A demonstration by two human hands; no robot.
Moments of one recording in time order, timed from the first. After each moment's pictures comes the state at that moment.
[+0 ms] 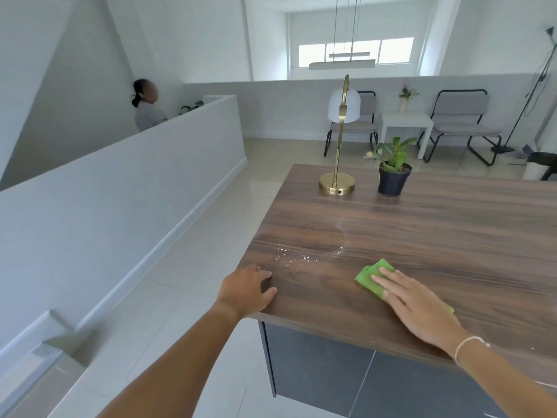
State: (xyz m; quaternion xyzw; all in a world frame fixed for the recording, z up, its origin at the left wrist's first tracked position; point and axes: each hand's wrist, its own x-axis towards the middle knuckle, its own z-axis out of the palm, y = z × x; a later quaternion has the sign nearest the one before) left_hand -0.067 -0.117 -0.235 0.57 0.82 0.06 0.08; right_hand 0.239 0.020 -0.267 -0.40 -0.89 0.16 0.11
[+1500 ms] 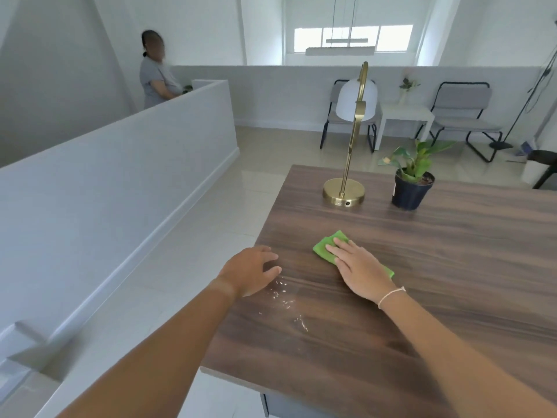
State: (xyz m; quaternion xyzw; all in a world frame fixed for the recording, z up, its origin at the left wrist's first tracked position) left_hand -0.132 -0.001 -0.230 0.61 0.77 0.12 0.14; right_hand 0.084 0.133 -0.268 -0.40 -0.90 0.17 0.08
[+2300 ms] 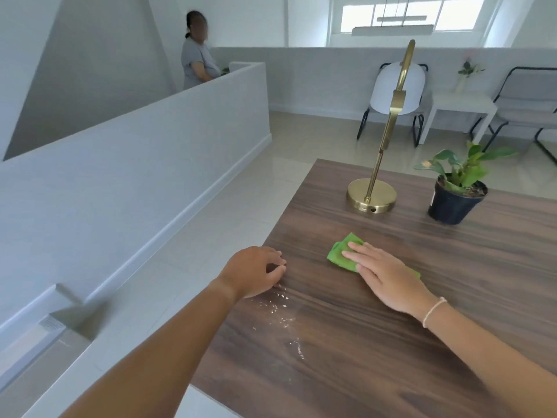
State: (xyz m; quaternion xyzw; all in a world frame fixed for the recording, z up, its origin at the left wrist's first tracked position) left_hand -0.138 0.020 -0.239 0.58 0.79 0.15 0.11; right_hand 0.096 0.190 -0.272 -0.26 -0.94 0.18 0.09
